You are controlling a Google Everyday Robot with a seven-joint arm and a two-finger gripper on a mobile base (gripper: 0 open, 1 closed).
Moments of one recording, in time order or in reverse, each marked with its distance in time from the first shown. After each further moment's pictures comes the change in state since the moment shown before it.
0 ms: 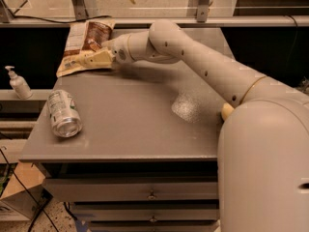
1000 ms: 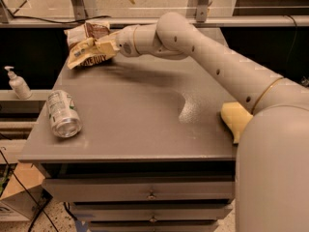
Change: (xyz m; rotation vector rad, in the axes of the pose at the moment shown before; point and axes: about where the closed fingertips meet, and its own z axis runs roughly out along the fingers) arm -0.031 0.004 -0.029 0.030 -0.055 -0.070
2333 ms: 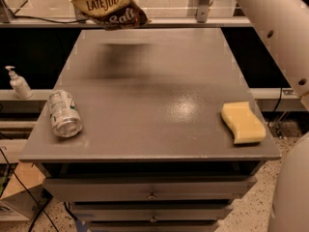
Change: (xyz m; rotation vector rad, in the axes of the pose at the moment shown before) arm -0.159 -0.012 -0.128 0.124 -0.040 -0.359
